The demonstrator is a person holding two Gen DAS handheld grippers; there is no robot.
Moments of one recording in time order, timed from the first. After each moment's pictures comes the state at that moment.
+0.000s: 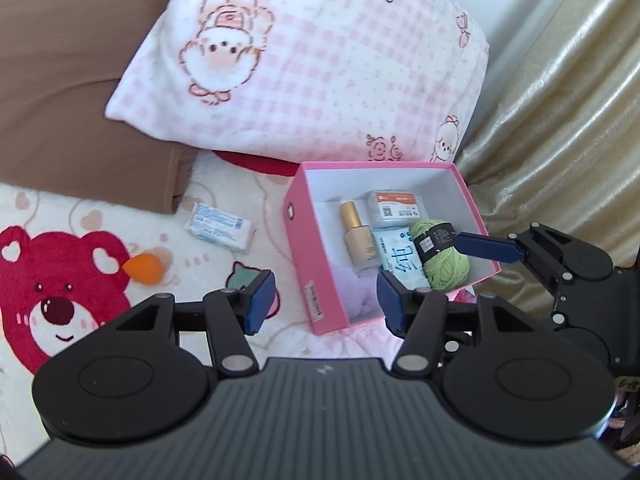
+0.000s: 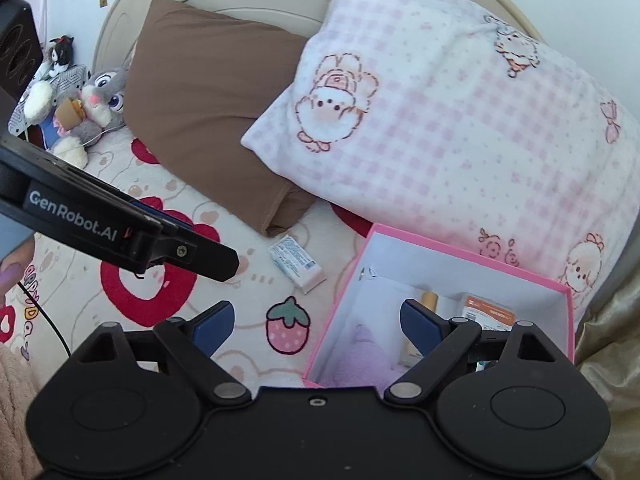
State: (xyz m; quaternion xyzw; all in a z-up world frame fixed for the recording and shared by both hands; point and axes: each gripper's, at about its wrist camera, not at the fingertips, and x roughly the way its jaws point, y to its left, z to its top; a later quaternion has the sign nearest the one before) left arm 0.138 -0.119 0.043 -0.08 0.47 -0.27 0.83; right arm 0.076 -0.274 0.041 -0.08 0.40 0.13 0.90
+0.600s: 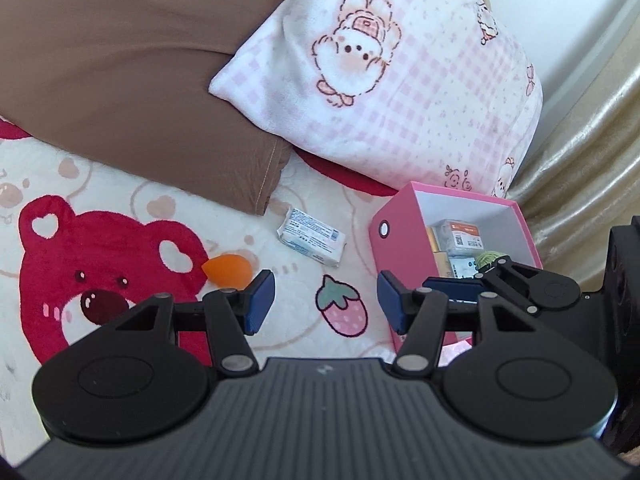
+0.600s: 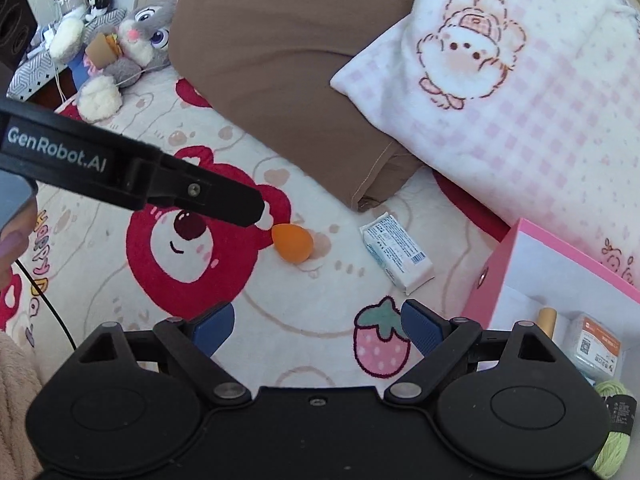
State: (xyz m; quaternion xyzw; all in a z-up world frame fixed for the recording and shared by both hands) left arm 0.173 -0.018 -0.027 -0.14 0.45 -0.24 0.85; right arm 0.122 -0.161 -0.047 -0.11 0.46 0.20 0.86
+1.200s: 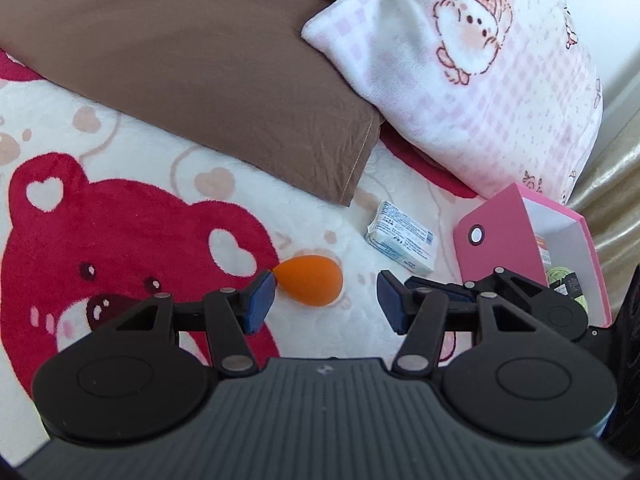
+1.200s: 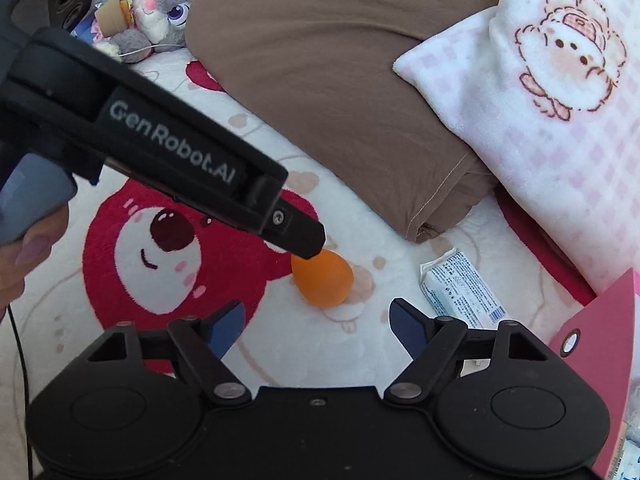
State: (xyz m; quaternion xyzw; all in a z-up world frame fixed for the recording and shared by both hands) left arm 0.224 0.012 -0.129 -0.17 0.46 -0.20 0.85; right arm 0.163 -0.113 -0.139 -0.15 0.40 0.22 0.88
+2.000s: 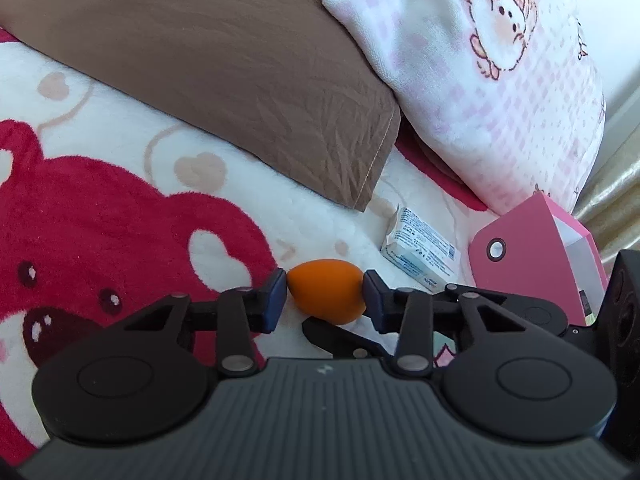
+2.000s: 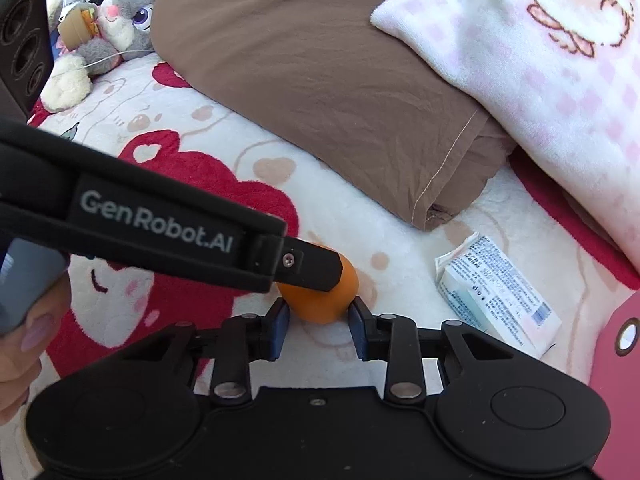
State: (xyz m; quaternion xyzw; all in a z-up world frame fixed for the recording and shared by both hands) left arm 0.242 0.004 -0.179 -0.20 0.43 -0.22 0.85; right arm 0.196 -0.122 -0.183 -0.11 0.40 0.21 0.88
